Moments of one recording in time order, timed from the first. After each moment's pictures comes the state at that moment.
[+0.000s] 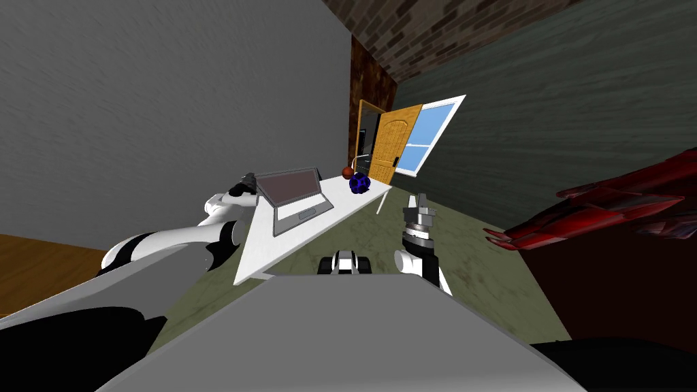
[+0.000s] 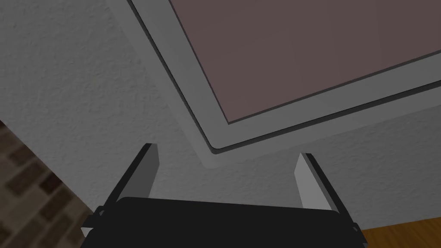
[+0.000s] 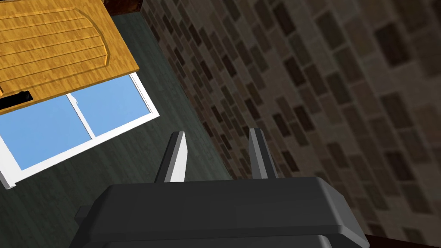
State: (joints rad) left arm -0.74 0.82 0.35 -0.50 -0.09 -0.05 0.00; right arm 0.51 0.02 -0.05 -2.27 -0.03 -0.53 -0.02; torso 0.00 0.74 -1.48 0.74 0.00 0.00
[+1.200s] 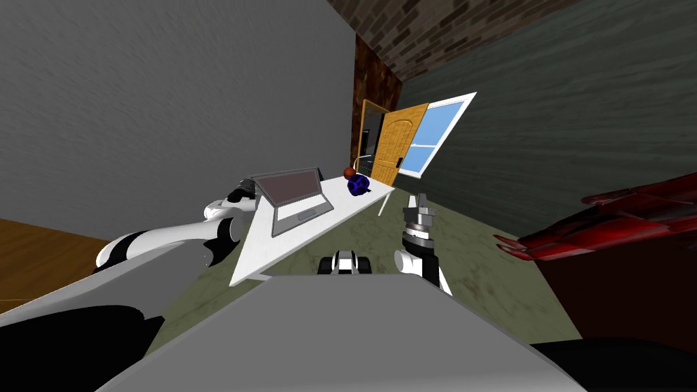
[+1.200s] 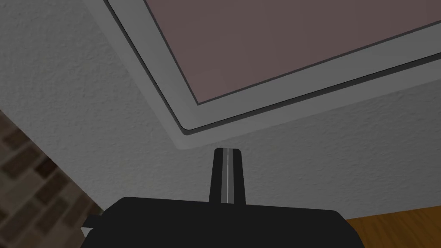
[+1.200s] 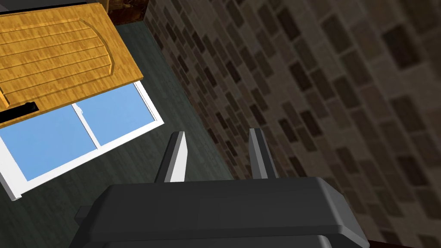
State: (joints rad) left arm -0.77 0.83 0.39 -0.32 -0.09 -0.22 -0.03; right arm 0.51 0.02 -0.05 -2.27 -0.03 -0.53 -0.02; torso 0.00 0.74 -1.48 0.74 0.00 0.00
